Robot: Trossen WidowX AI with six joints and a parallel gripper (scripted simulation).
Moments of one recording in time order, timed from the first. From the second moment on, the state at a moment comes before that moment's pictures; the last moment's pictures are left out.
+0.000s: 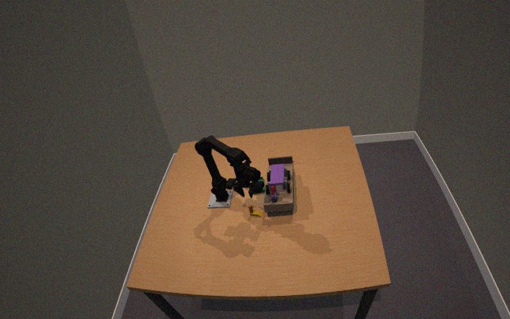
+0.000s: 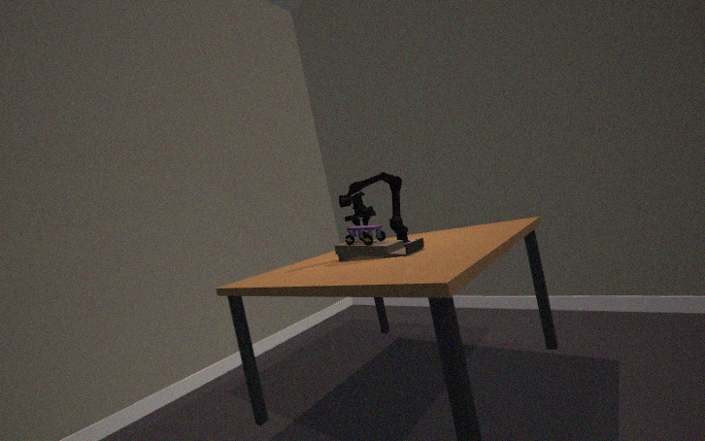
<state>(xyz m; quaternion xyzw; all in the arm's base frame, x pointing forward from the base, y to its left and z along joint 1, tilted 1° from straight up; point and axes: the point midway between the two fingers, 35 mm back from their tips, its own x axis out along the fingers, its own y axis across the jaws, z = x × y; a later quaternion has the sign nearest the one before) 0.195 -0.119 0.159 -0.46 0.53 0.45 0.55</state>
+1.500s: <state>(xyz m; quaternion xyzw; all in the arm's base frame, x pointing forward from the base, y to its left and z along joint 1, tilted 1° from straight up) 0.196 -0.121 0.083 -0.46 0.53 0.45 0.55</state>
